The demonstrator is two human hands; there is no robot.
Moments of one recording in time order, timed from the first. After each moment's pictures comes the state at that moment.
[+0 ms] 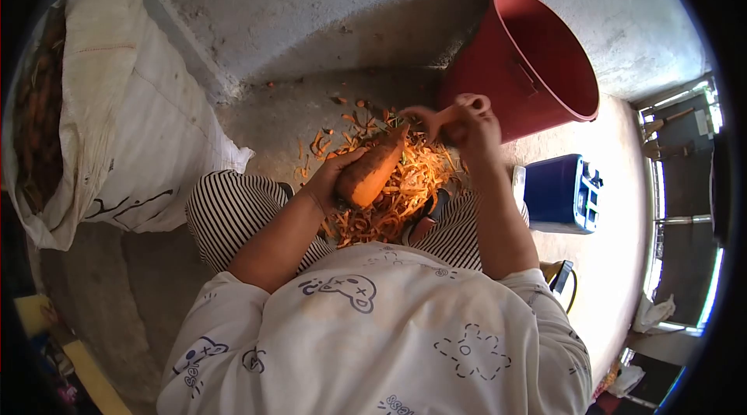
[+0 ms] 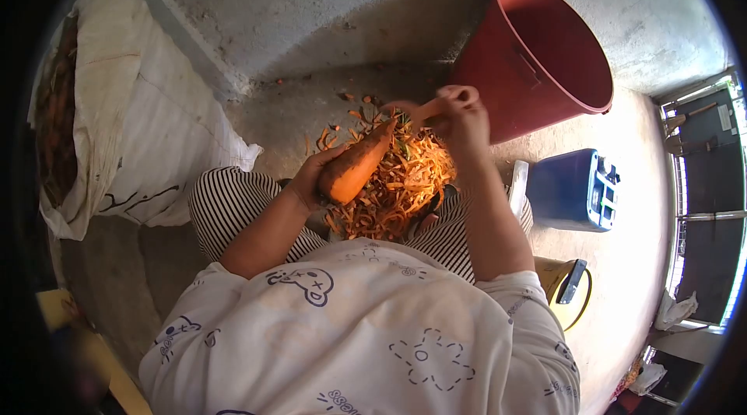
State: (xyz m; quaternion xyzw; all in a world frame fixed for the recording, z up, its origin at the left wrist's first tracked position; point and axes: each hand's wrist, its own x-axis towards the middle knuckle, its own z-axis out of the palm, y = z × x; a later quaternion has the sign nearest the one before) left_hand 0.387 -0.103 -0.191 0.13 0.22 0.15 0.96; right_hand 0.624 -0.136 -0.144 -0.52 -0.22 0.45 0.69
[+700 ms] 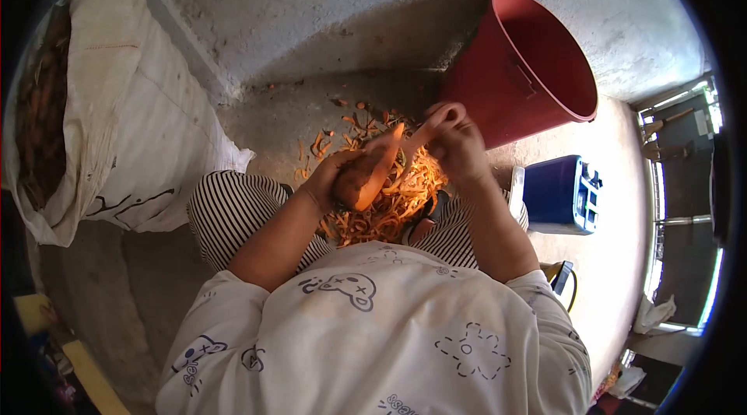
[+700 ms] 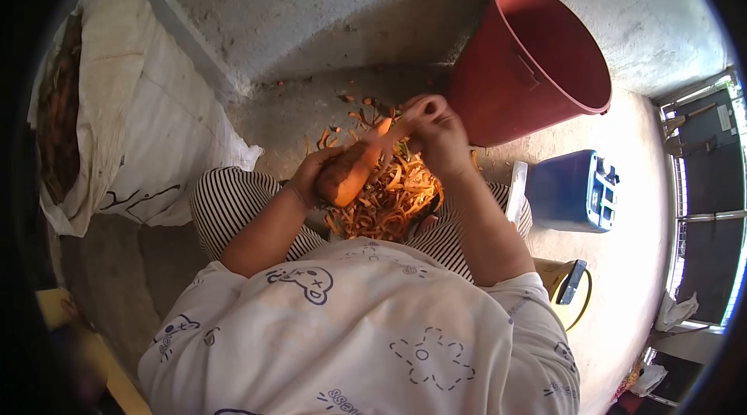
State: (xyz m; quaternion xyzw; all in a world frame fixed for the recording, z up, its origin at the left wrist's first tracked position) left_hand 0.384 -0.099 -0.200 0.16 0.23 0.15 0.95; right_hand 0.585 -0.151 -0.124 -0.47 -0.30 0.54 0.63
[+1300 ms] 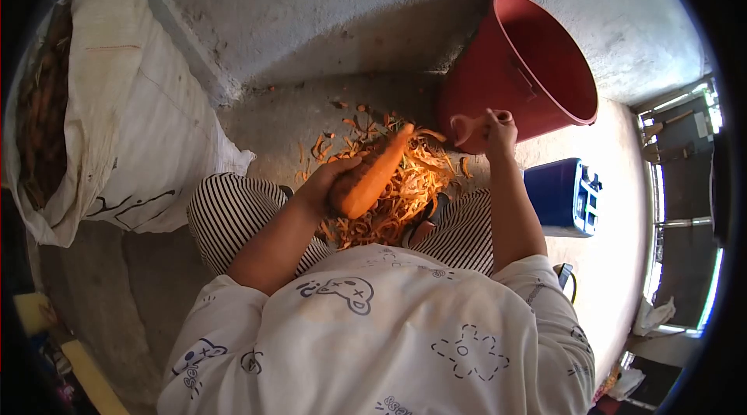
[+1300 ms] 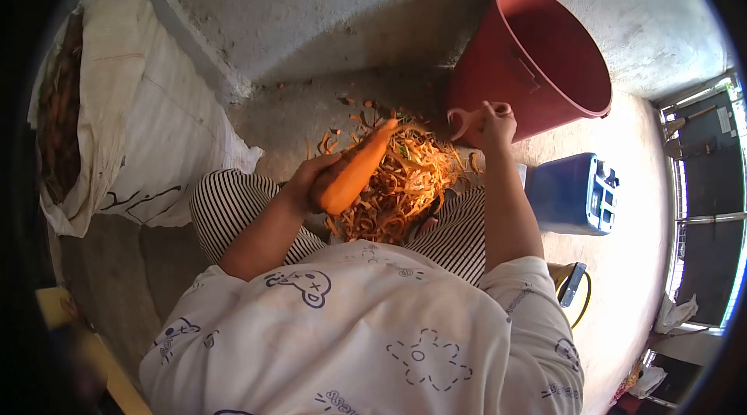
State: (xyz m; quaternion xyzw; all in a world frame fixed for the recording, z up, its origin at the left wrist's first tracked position) left_hand 0.373 -0.100 -0.191 0.14 0.14 0.10 0.98; right_hand 0.720 -0.130 -0.212 -0.70 -0.20 0.27 0.63
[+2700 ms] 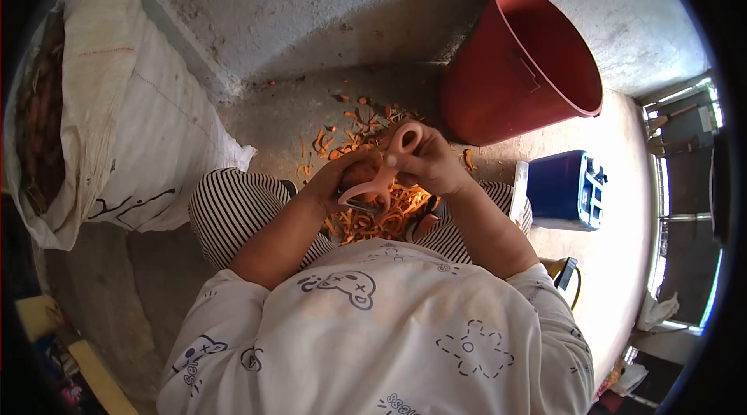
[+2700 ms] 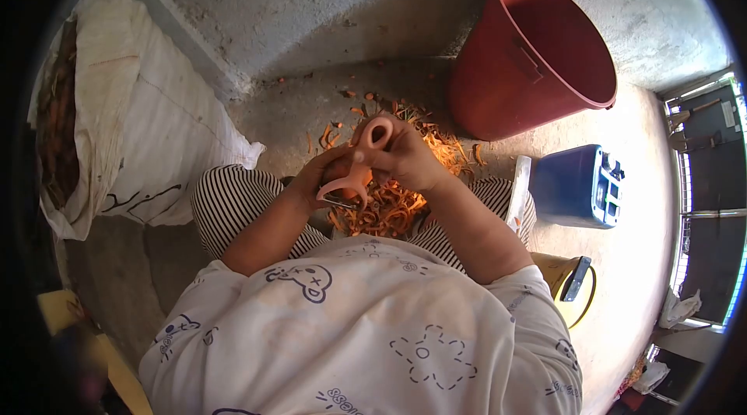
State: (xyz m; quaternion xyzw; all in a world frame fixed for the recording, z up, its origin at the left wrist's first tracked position) left_hand 0.384 -0.104 -0.201 0.14 0.14 0.13 0.97; right_hand 0.552 -0.156 -0.118 -0.41 -0.41 0.66 0.48
